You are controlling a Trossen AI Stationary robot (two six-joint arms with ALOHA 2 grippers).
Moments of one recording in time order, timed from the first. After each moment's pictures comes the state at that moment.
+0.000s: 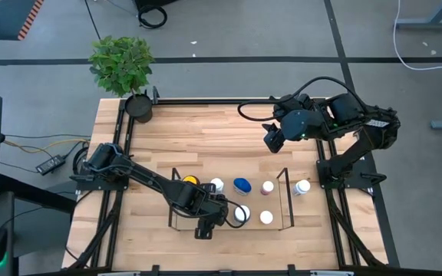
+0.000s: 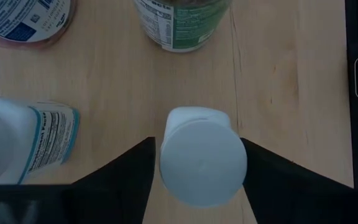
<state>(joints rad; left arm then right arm) -0.42 1.94 1.63 -0.87 -0.10 -0.33 0.21 1.54 2.10 -1.53 0.65 0.71</state>
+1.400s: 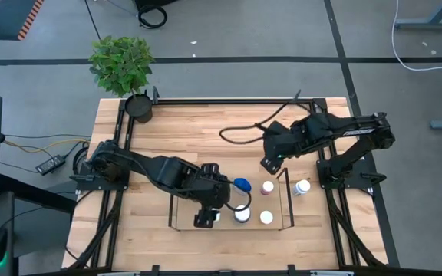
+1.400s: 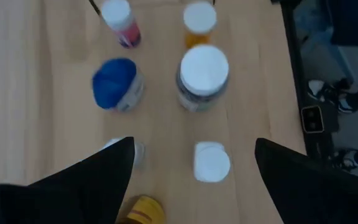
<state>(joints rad) -0.37 1.94 2.15 -1.24 -0.16 -0.23 0.21 1.53 1.80 -1.57 0.34 0.90</state>
